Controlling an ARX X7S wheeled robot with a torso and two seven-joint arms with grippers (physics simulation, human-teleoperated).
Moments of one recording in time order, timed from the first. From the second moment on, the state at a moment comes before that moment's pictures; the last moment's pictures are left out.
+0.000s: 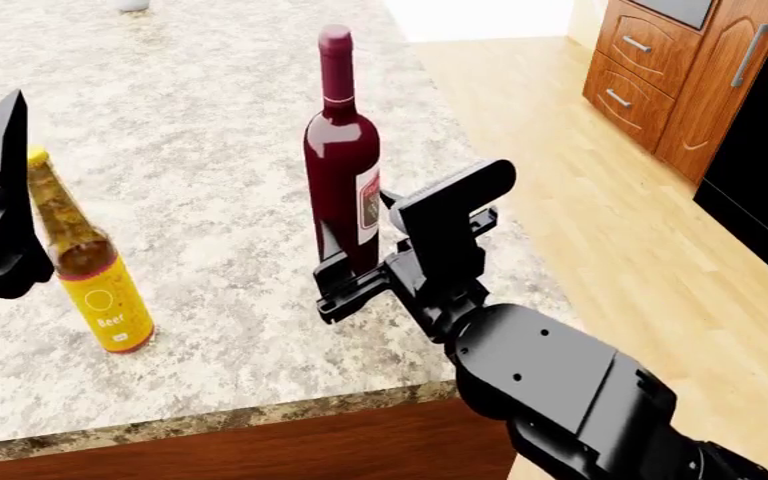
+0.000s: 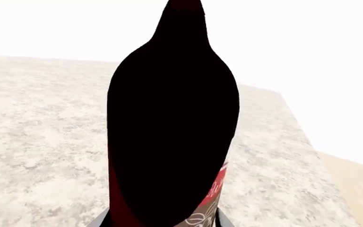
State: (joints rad) left arm -1.11 -1.22 -0.07 0.86 -2.08 -1.02 -1.12; right arm 0.87 0.38 -0.83 -0.21 0.74 0.47 0.37
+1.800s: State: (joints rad) left arm -1.18 -1.20 0.00 0.88 -2.10 -1.01 -1.15; right arm 1.05 0.63 -0.50 -0.79 1.15 0.73 0.92
